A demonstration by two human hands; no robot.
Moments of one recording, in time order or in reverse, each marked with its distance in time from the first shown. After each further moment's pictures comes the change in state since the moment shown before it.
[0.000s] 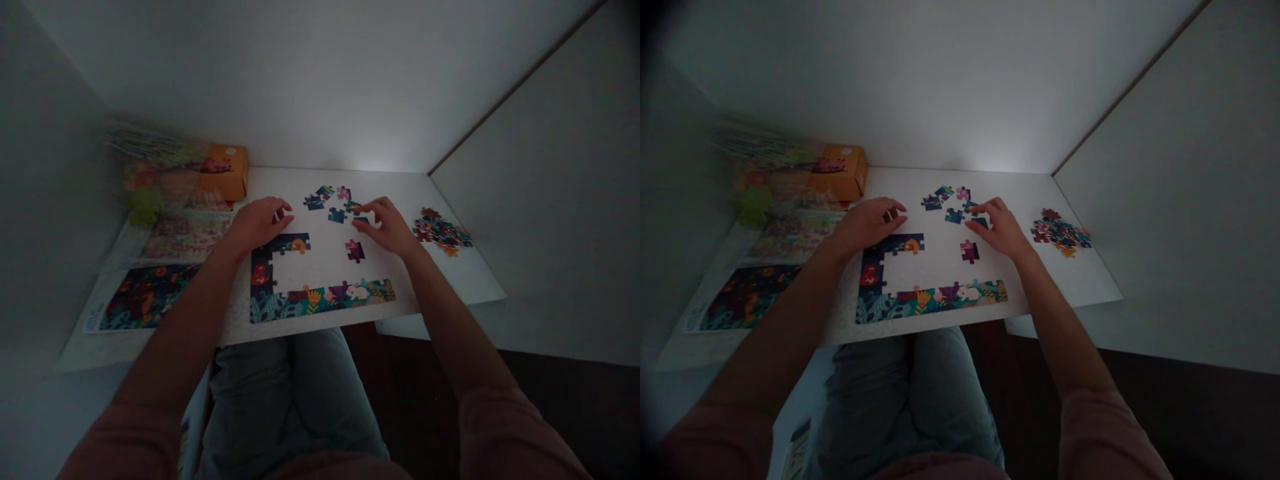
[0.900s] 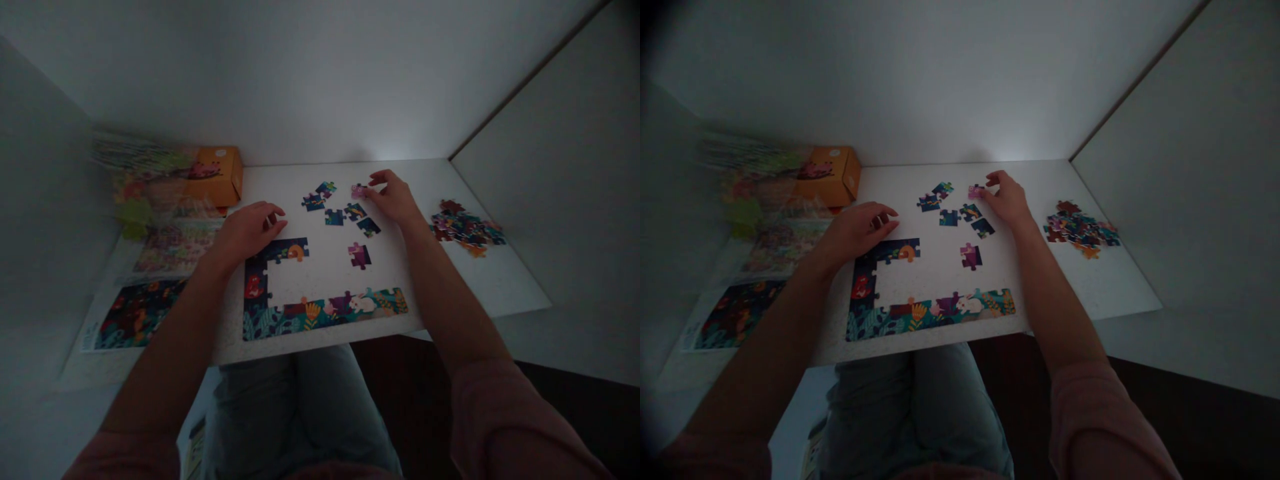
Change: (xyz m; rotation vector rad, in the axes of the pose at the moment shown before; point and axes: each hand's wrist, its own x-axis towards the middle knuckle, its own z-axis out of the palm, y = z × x) left_hand -0.002 -0.003 -0.003 0.003 -0.034 -0.060; right_hand 0.077 0.046 0.014 0.053 0.186 0.254
